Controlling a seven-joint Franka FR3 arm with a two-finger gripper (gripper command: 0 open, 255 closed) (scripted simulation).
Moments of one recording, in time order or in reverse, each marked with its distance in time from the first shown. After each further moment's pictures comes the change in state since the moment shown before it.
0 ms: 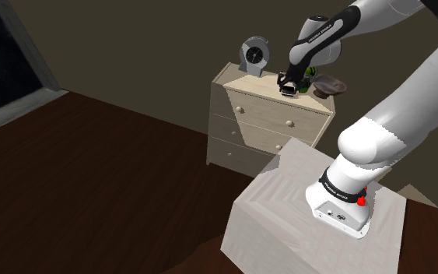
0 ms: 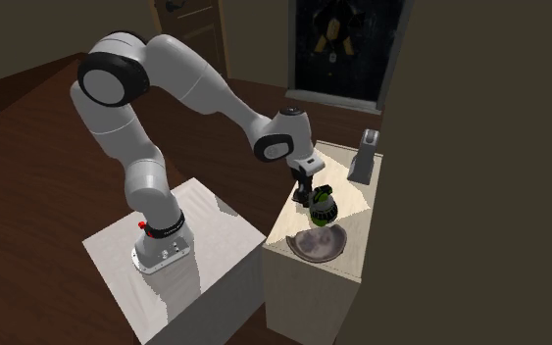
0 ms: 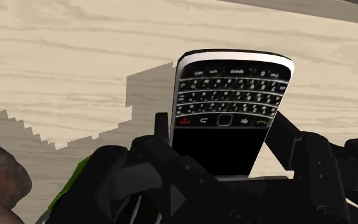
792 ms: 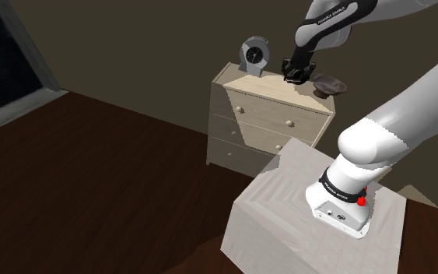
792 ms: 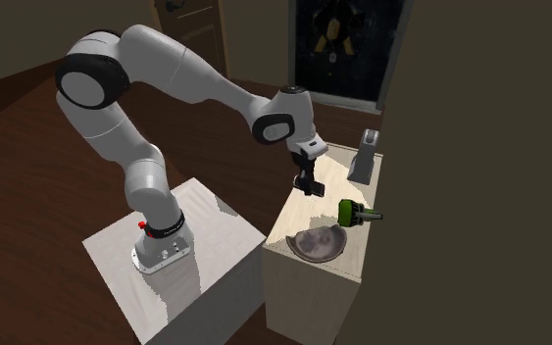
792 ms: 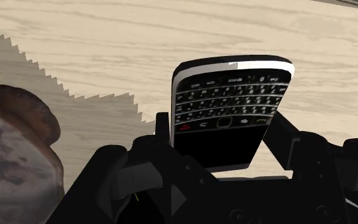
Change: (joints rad) arm 0.002 -0.112 0.008 0.065 0.003 -0.176 -0.015
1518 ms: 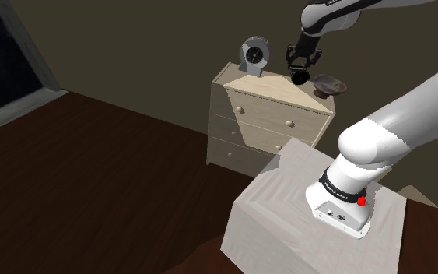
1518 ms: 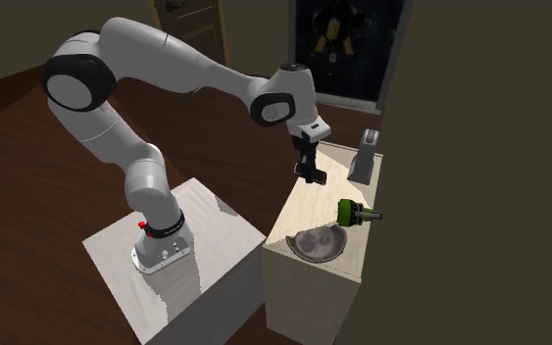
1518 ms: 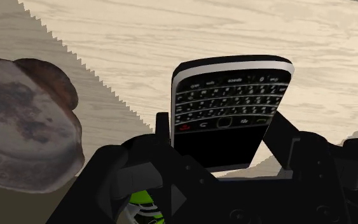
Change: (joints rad) arm 0.003 -0.074 0.010 0.084 0.007 -0.156 -0.014
